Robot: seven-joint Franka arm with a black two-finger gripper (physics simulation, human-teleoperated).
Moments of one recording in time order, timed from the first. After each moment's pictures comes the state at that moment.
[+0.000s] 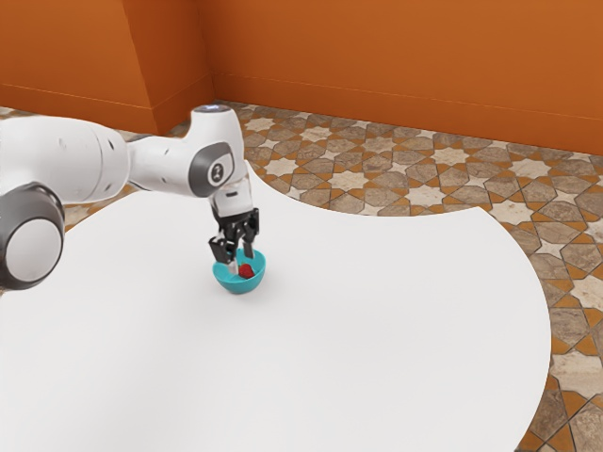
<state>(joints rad) -0.02 0.57 0.06 -1.56 -0.06 2.07 1.61</state>
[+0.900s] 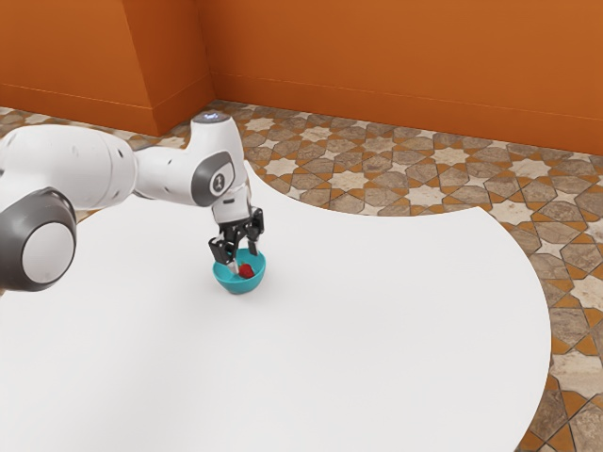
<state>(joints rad) 0.00 0.63 0.06 -1.54 -0.06 2.17 1.76</state>
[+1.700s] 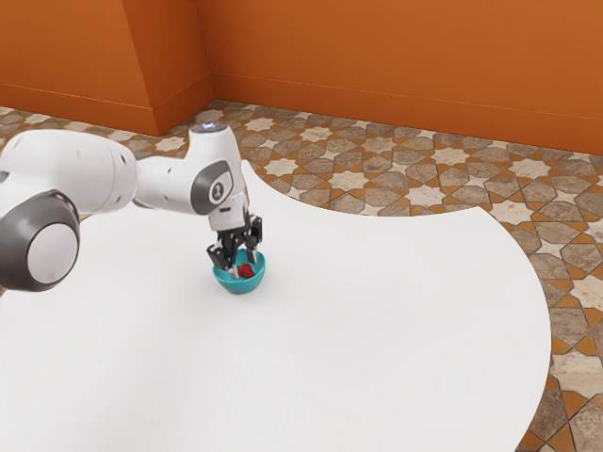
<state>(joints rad) 0.01 0.65 0.06 -1.55 -0.07 2.20 1.83</state>
